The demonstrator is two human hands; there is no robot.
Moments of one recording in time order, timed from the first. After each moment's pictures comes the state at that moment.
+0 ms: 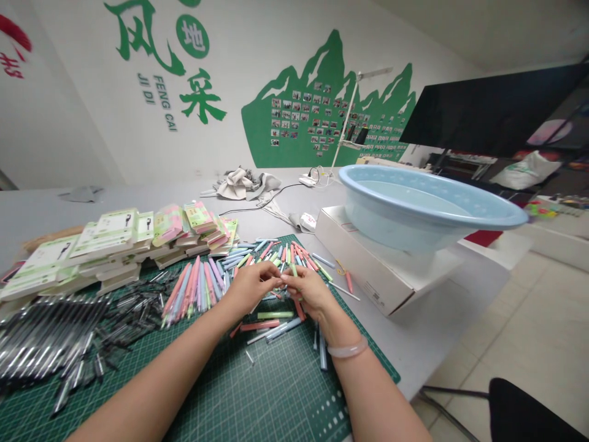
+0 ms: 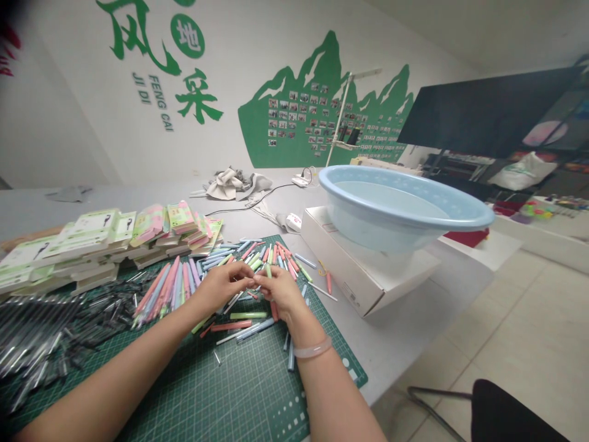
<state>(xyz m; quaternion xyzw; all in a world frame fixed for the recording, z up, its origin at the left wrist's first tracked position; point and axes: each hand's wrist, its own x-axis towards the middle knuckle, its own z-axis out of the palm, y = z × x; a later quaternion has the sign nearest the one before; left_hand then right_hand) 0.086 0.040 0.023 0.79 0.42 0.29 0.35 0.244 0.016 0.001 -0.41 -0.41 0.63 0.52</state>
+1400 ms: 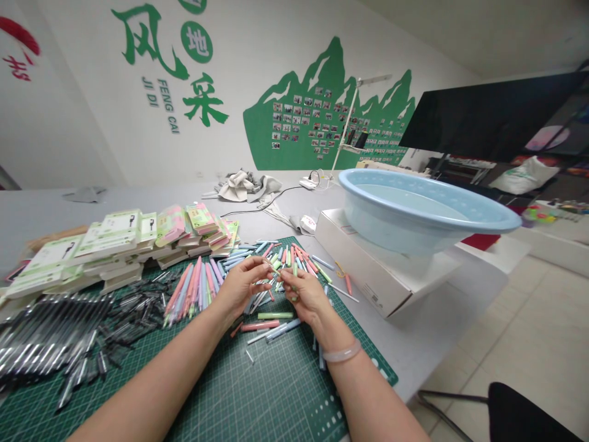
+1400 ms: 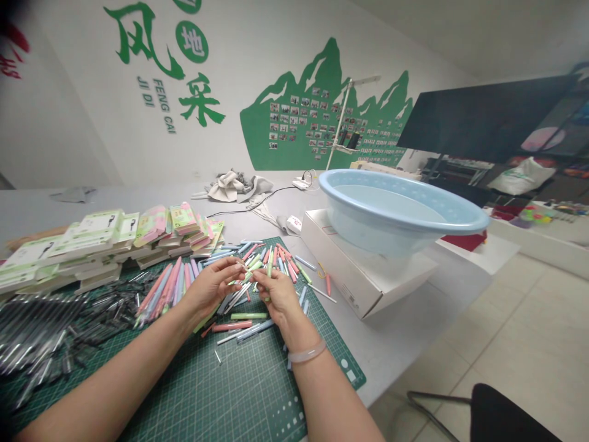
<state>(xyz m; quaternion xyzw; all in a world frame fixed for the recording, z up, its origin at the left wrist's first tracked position) 0.078 0.040 0.016 0.43 0.33 0.48 0.69 0.234 0.017 -0.004 -0.36 -0.30 0.66 0.59</state>
